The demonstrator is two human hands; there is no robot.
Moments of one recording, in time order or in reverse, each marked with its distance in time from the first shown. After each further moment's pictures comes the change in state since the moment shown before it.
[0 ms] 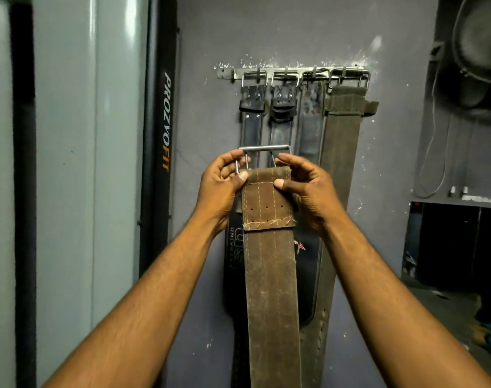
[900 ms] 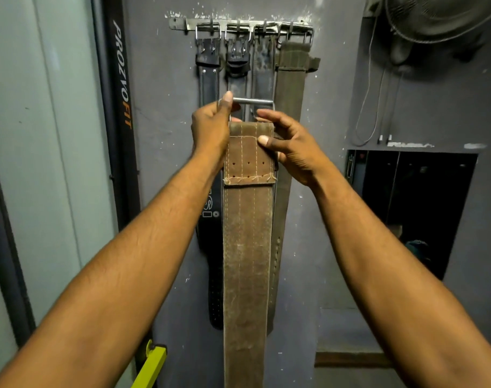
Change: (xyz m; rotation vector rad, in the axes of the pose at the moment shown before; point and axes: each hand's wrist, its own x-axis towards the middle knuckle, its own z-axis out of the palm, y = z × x) left_hand -0.038 0.042 0.059 0.187 0.089 -0.047; right_hand -0.082 -0.065 -0.025 -0.018 -0.110 0.075
